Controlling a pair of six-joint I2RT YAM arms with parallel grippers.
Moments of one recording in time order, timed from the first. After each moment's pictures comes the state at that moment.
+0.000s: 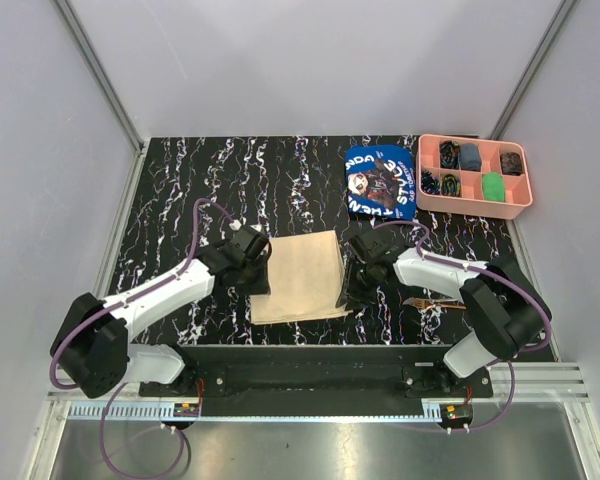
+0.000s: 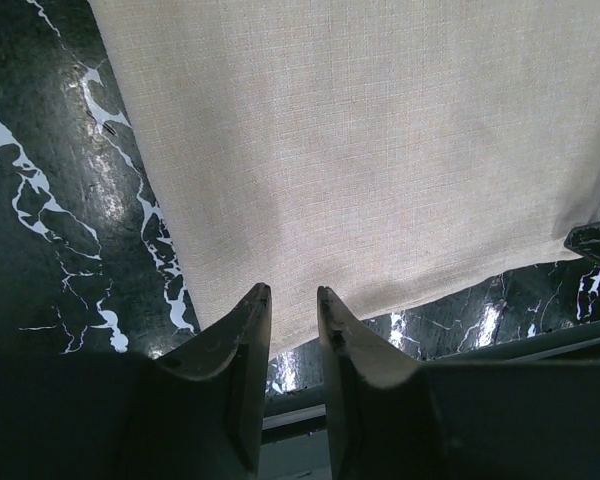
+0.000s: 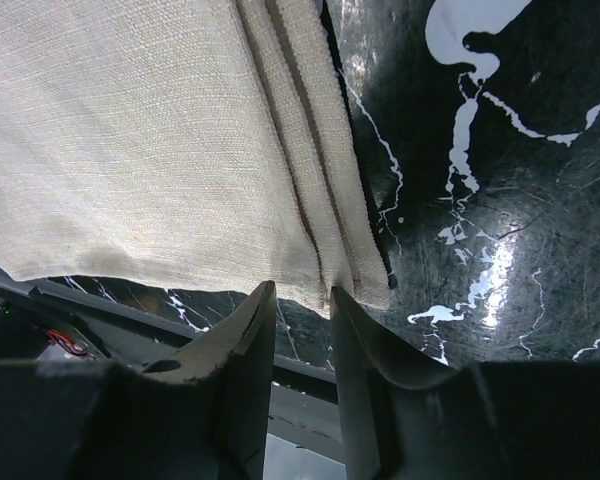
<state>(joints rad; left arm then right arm) -0.68 1.29 0.80 -0.61 -0.03 -0.70 0.65 1.55 0.81 -0.46 -0.26 0.90</state>
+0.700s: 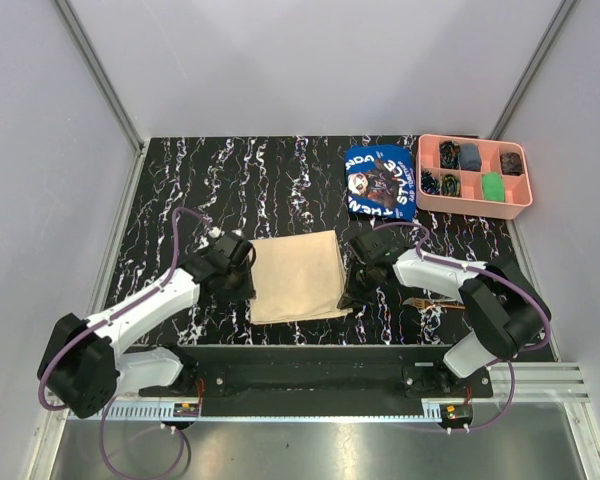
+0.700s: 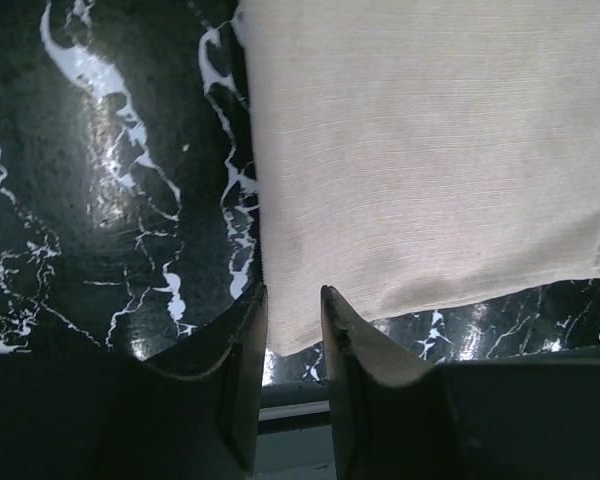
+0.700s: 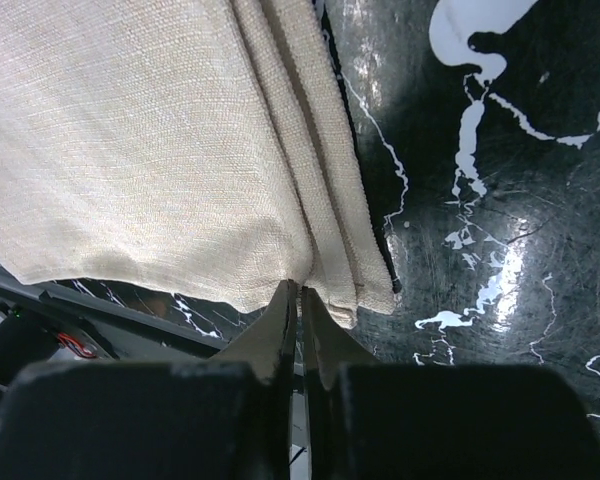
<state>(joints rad) -0.61 1.18 0.74 -0.67 -0.07 -0.73 0.65 1.56 0.79 -0.43 -0.26 0.92</state>
